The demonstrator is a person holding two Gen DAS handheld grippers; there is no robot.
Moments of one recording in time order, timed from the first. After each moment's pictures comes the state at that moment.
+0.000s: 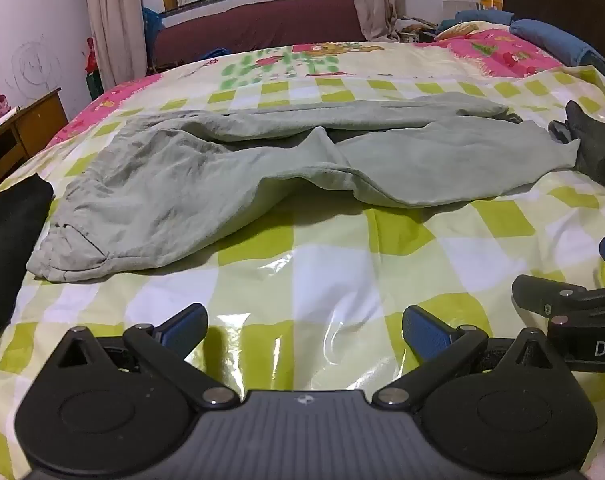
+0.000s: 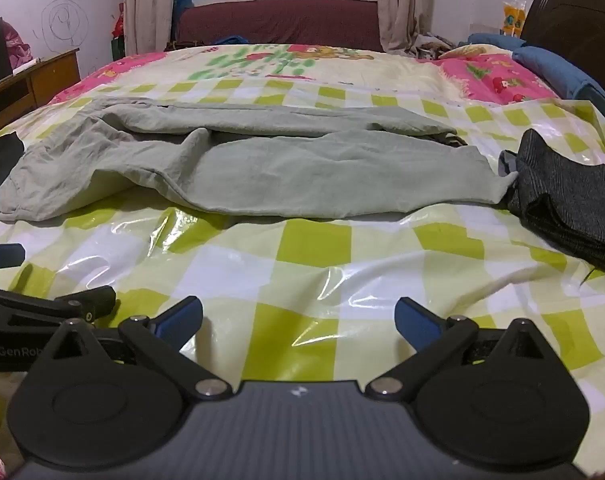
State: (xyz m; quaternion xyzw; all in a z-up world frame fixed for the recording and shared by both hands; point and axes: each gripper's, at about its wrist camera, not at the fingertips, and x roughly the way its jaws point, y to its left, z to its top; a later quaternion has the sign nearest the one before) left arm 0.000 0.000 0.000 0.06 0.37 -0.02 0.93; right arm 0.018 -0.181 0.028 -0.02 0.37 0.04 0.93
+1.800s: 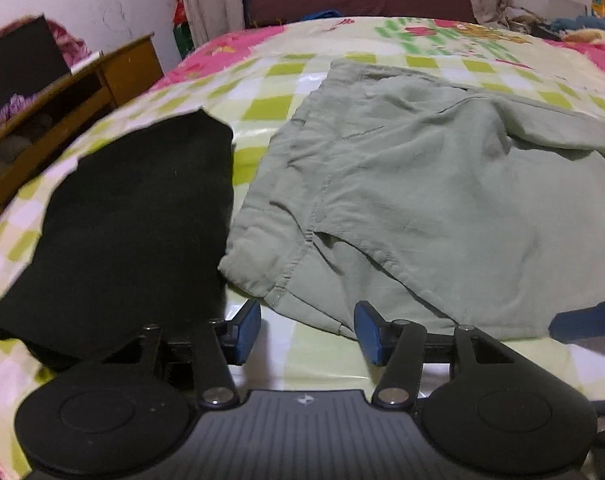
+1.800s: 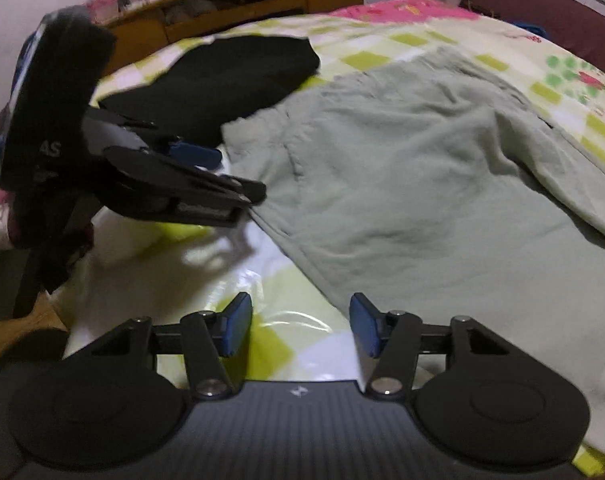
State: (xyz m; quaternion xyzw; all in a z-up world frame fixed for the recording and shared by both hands) left arm 0.066 0.233 -0.006 0.06 0.41 0.10 0.90; right arm 0.101 0.065 0.026 -0.12 0.42 0.43 0.79
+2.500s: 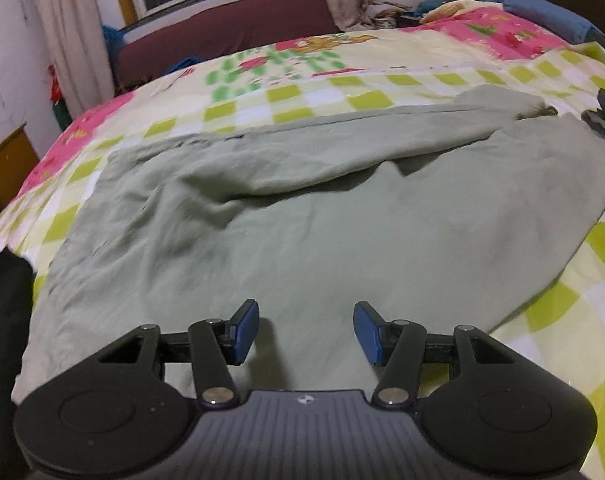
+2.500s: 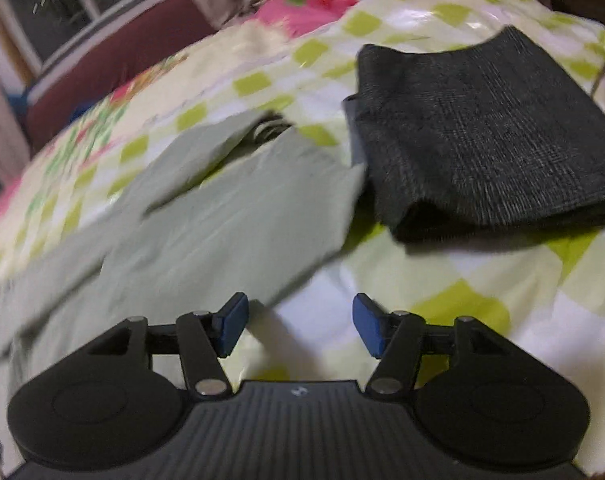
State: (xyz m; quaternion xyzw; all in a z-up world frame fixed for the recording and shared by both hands) left arm 0.113 0.063 -0.001 0.12 0.38 -0.07 0.92; right arm 0.178 -0.364 0.012 0.24 0.40 -0.12 0.88
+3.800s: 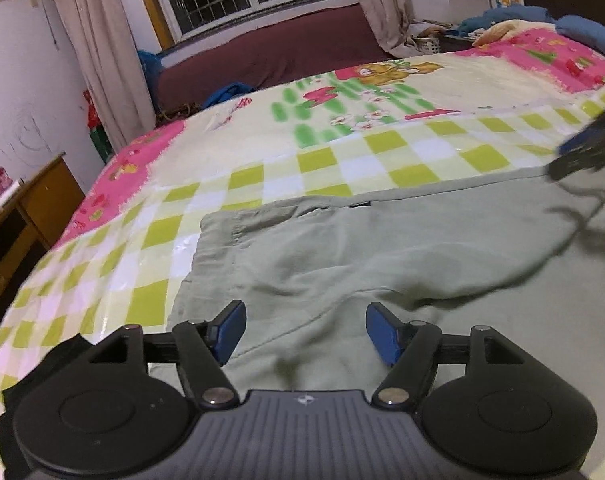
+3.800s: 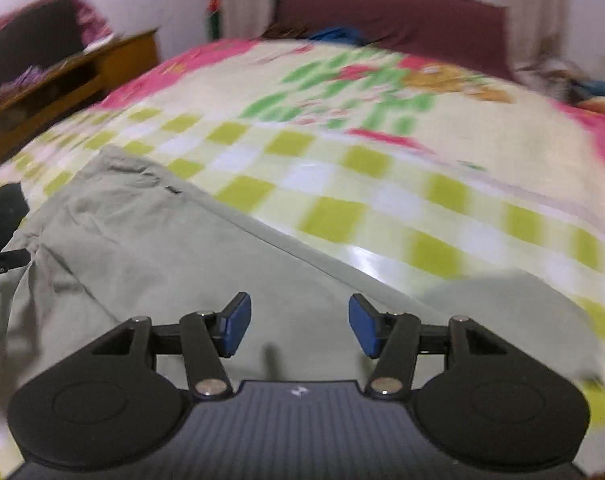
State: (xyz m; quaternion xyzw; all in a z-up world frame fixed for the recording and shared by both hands) left arm 0.203 0.159 0.044 0.15 0.34 -0.02 0.93; right arm 0.357 -0.143 0.062 -0.07 0.41 0.24 0.88
